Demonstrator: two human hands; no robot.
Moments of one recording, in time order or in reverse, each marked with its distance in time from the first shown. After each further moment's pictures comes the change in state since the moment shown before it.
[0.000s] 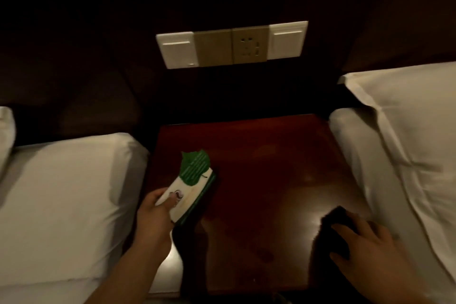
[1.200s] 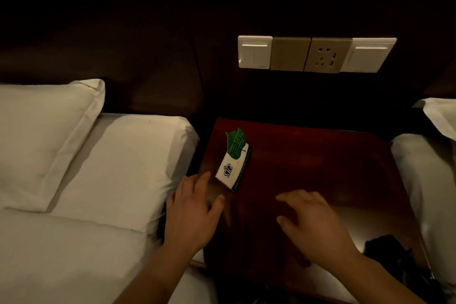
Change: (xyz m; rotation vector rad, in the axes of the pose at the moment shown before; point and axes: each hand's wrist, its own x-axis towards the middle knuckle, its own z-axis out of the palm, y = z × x) left_hand -0.055 0.028 -0.055 1.184 0.023 0.529; right_hand 0.019 -0.148 -0.057 0.385 0.153 -0.610
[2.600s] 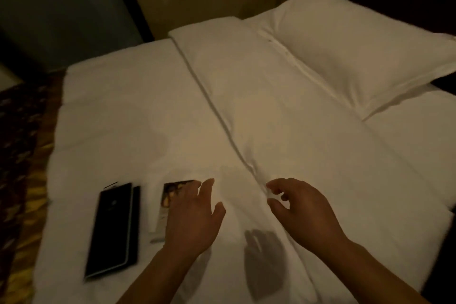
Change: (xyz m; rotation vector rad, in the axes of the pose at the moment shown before) left_hand -0.501 -0.397 -0.160 0.076 0.238 -0.935; right_hand -0.210 -0.530 0.234 0.091 -0.534 -0.802
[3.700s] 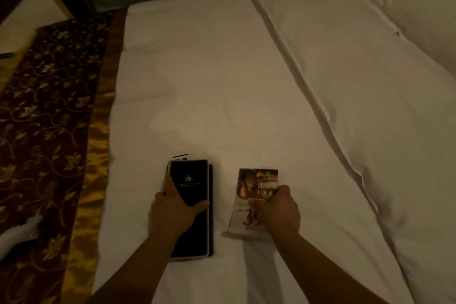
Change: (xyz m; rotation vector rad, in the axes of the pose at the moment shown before) left_hand 0.025 -0.273 0.052 -0.424 -0.129 -0.691; right_hand 0.095 -0.126 0.260 0.232 -0.130 0.584
